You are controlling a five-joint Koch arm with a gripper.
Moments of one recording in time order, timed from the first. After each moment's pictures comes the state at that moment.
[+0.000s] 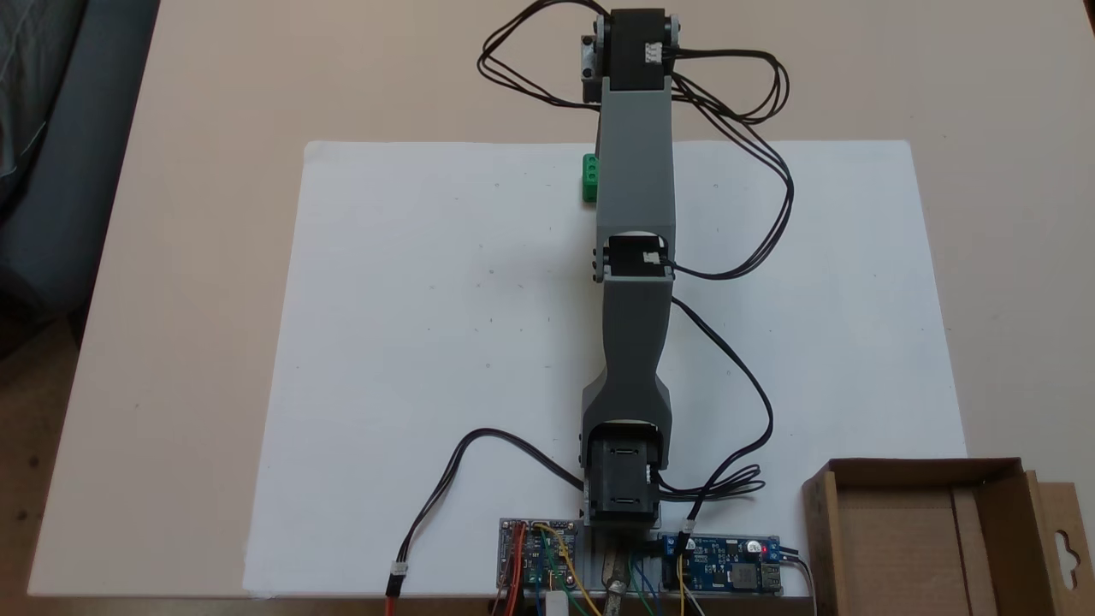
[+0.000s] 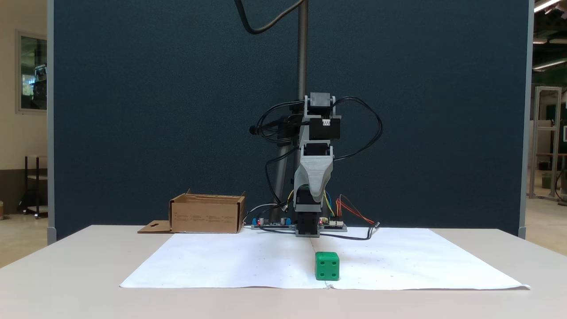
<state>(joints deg) 0.0 57.7 29.3 82.4 6.9</state>
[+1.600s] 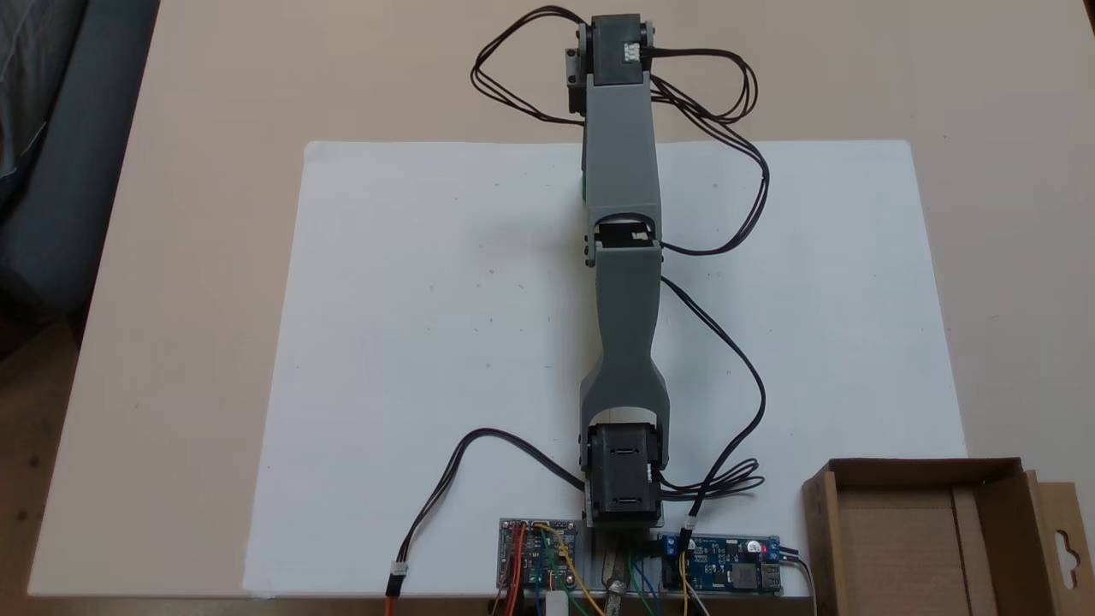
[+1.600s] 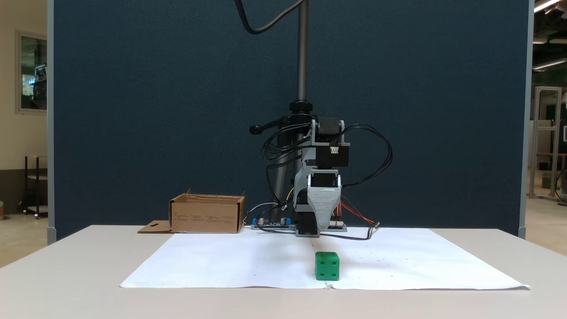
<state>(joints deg) -2.3 46.8 27.4 82.4 8.0</state>
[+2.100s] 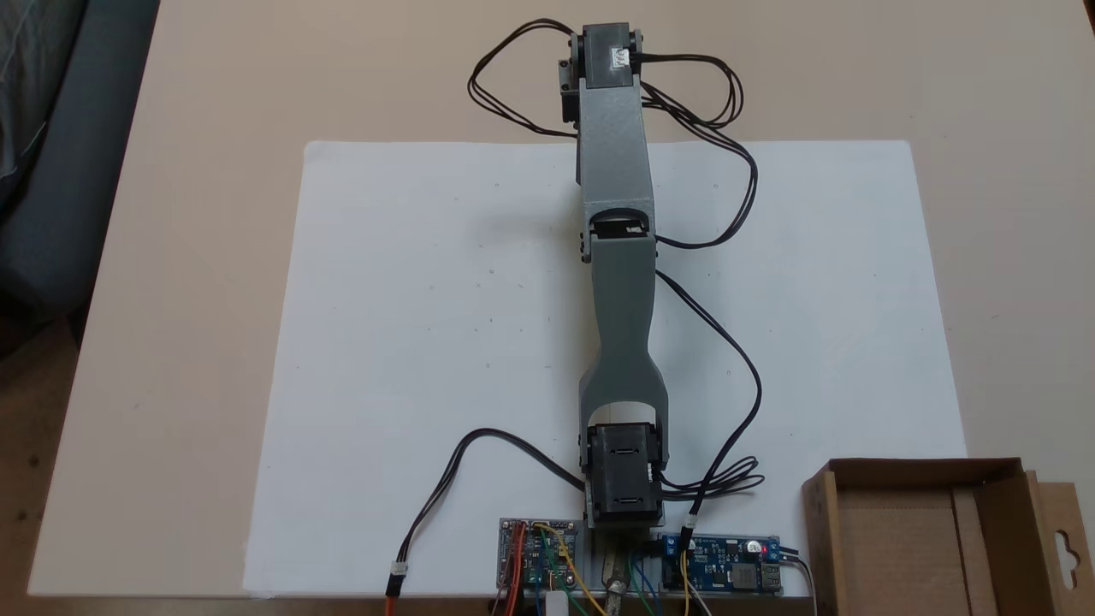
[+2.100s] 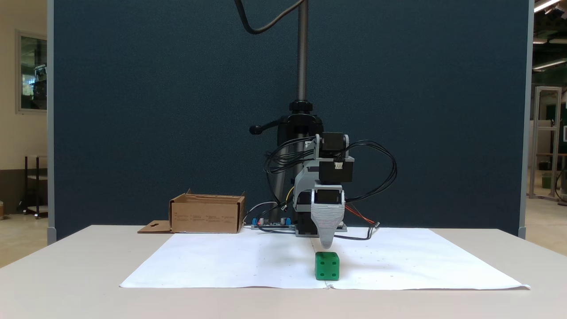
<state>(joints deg) -3.4 41.9 27.4 82.3 8.0</state>
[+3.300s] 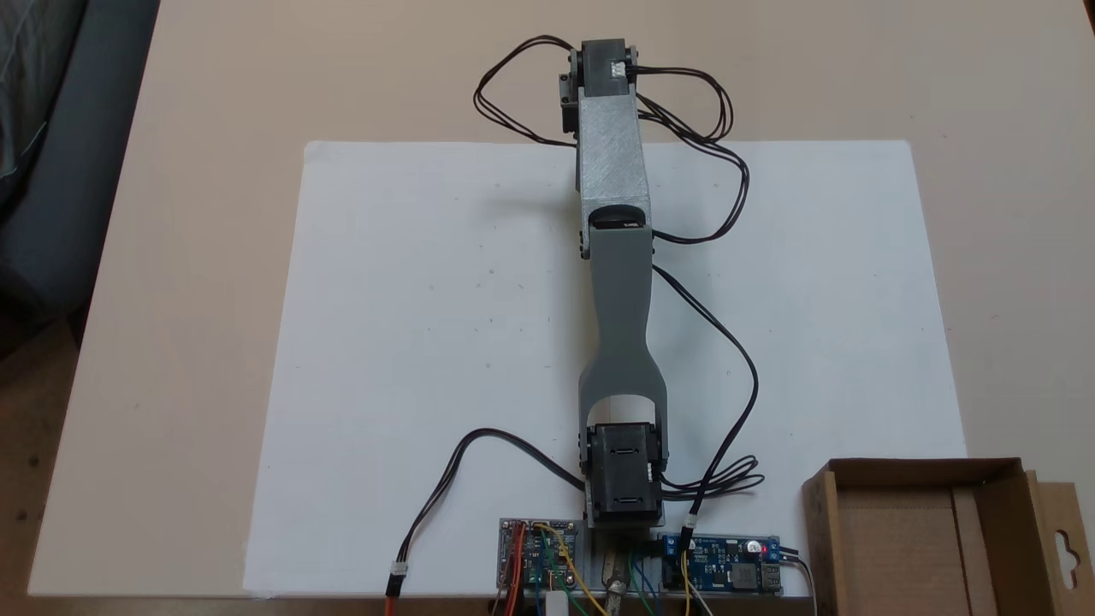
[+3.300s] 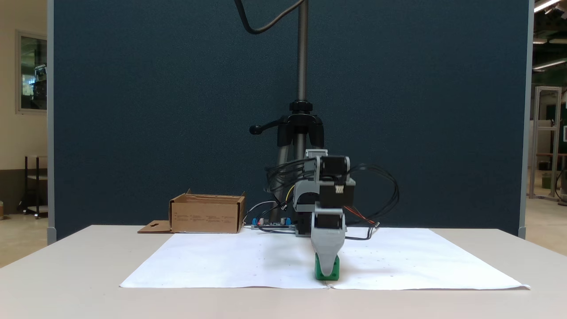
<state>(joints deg) -3.3 34.9 27.5 75.1 8.0</state>
